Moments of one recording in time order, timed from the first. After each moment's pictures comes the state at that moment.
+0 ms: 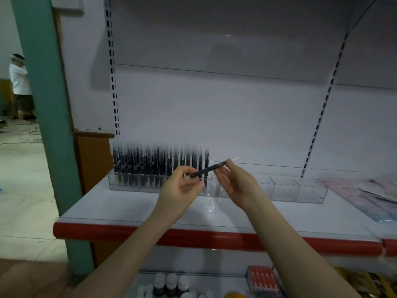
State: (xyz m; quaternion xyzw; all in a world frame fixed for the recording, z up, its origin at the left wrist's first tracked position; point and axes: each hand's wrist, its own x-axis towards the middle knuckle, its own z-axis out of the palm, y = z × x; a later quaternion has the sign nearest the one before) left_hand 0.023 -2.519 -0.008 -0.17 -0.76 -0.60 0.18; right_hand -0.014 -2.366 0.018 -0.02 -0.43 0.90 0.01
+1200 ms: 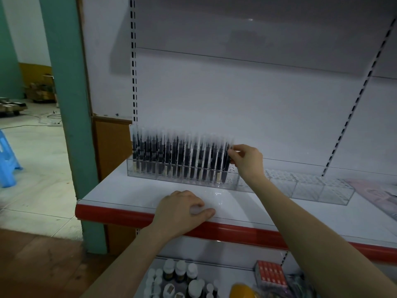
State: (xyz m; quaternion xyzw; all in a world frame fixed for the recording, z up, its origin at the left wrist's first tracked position) left_hand 0.012 -2.556 -0.062 -0.15 -0.96 -0.21 0.13; right_hand -0.065 -2.383 0.017 0.06 -0.85 0.45 0.25
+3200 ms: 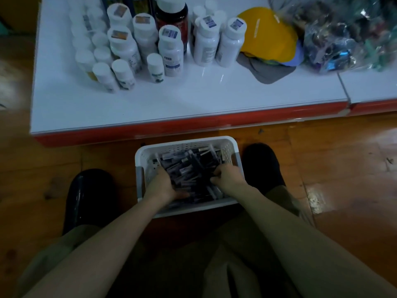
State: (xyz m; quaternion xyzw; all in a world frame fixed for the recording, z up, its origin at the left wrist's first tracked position) left_hand 0.187 -2.557 -0.679 0.08 -0.85 -0.35 -0.40; right_hand 0.201 -2.372 -0.628 -0.16 -0.87 0.27 -0.37
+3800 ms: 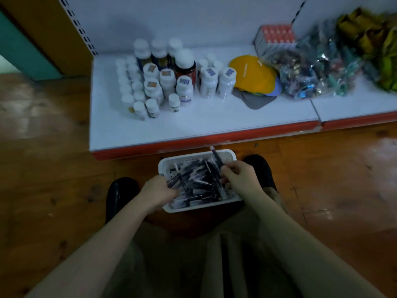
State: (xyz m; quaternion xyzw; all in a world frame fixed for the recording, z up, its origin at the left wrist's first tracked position) left_hand 0.202 -2.589 -0.496 0.06 -0.85 -0.29 -0.43; right_hand 0.235 -2.390 -0.498 -0.25 -0.78 0.55 -0.16
